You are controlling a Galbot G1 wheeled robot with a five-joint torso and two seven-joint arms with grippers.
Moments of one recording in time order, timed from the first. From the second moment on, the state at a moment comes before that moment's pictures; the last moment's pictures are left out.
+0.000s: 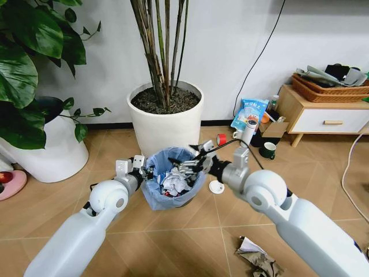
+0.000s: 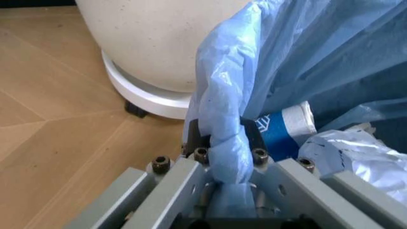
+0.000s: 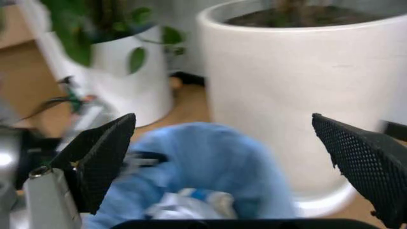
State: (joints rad) left arm 0.94 -0.99 -0.14 -1.92 -0.88 0.68 -0.36; right arm -0.86 0.89 0.06 2.10 0.85 -0.47 0.04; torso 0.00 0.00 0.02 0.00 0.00
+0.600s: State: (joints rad) left arm 1.01 -0.96 -0.20 -1.98 -0.85 0.67 -0.36; right arm -1.20 0.80 0.52 2.09 0.82 -0.44 0.01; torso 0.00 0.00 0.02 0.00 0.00
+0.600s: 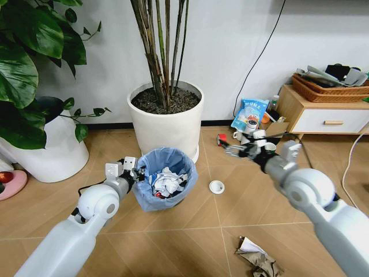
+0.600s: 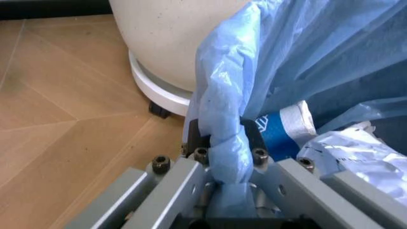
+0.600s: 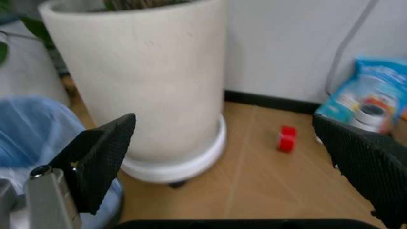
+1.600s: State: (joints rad) left arm 1.05 -0.97 -0.22 -2.04 -0.82 0.66 -0.36; right arm -1.69 0.96 0.56 1.56 0.27 -0.04 -0.44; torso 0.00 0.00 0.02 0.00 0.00
